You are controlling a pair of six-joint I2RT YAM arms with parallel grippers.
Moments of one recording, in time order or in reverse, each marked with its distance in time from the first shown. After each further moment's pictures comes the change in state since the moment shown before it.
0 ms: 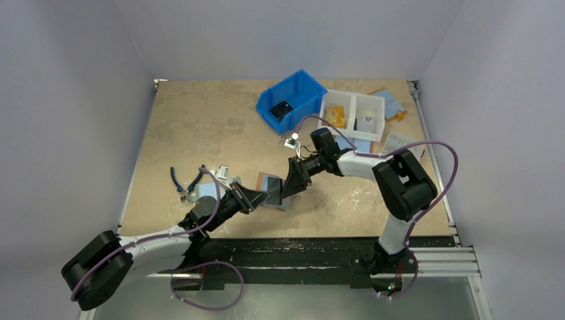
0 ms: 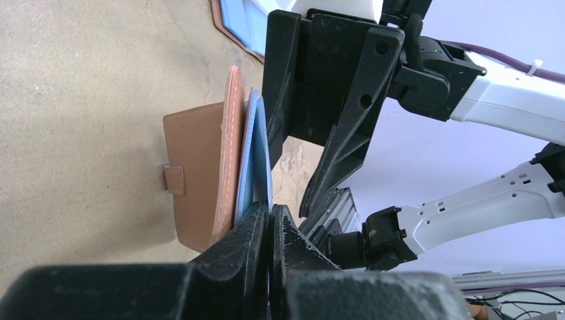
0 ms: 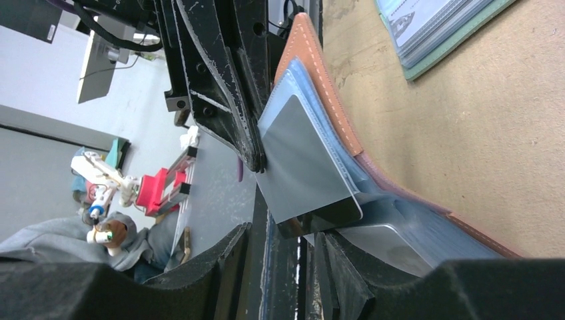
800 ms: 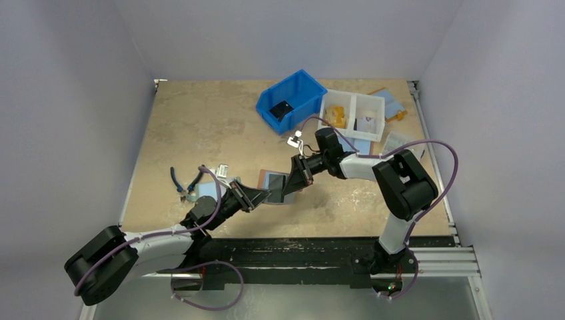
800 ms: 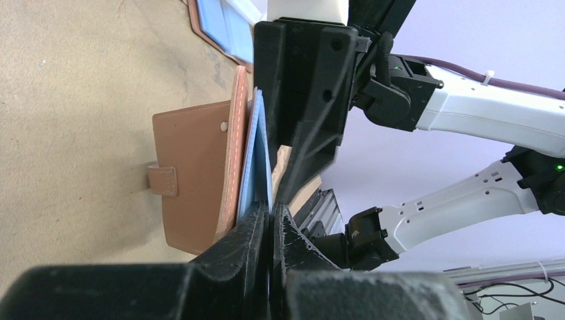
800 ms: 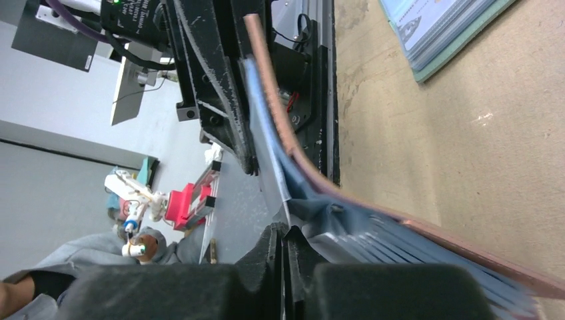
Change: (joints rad) left arm 0.000 0.060 0.000 0.117 0.016 -0.026; right arm -0.019 0.000 -0.064 0.223 -0.033 0.237
